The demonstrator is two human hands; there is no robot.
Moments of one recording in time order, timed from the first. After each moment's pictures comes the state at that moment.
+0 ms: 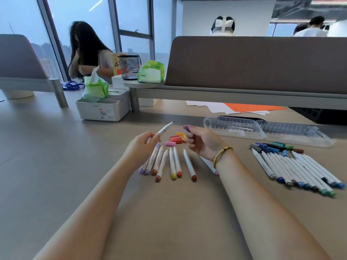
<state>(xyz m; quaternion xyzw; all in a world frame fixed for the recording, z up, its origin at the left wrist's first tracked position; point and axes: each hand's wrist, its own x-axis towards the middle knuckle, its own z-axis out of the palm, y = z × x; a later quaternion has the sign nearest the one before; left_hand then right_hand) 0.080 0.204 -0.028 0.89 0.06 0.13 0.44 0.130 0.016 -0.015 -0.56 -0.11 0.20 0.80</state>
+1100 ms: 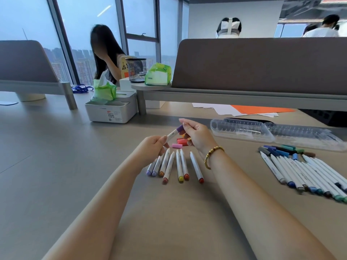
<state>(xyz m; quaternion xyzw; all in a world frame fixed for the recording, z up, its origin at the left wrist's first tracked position) 0.073 0.196 -0.013 0.88 0.05 0.05 0.47 0.125 0.056 -0.011 -0.75 -0.17 -0.03 0.64</state>
